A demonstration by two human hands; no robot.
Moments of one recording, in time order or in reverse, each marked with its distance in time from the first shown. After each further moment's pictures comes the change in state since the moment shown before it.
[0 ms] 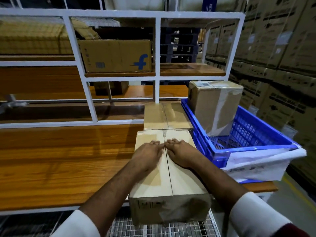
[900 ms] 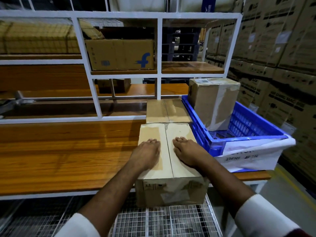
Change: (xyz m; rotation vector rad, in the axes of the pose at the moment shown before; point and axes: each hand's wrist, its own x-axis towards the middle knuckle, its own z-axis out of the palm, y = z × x) left_hand -0.062 0.016 -0.019 0.019 -0.007 -0.032; right_hand -0.055 -0.018 -0.008 0.019 -0.039 0.107
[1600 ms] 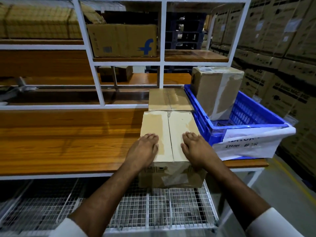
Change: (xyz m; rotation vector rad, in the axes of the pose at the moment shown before) left_hand -0.050 -0.004 0.006 -0.045 0.052 -0.005; right_hand -0.054 -0.010 0.014 -0.051 0.097 0.094
